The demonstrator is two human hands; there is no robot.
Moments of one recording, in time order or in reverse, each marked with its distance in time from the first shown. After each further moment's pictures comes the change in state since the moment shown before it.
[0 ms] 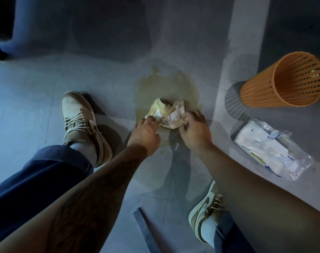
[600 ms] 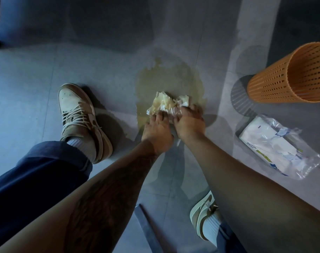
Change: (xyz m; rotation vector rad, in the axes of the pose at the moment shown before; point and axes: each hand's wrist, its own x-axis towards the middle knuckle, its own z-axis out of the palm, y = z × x) left_hand 0.014 0.032 0.015 0.028 -0.184 -0.110; right_hand 0.022 -0.020 0.034 -0.139 -0.119 0.187
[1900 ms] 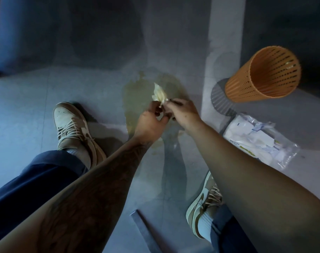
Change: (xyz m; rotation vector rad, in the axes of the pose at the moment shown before) left_hand 0.004 0.039 -0.050 -0.697 0.310 -0.018; right_hand 0.005 -0.003 -0.091 0.879 -0.126 0.168
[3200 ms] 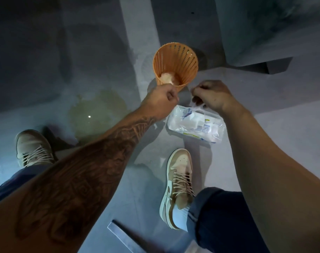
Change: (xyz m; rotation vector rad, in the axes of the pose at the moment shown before) left_hand -0.023 0.196 0.134 0.163 -0.381 0.371; right_hand -0.056 0.052 -0.289 -0.073 0.219 0.063
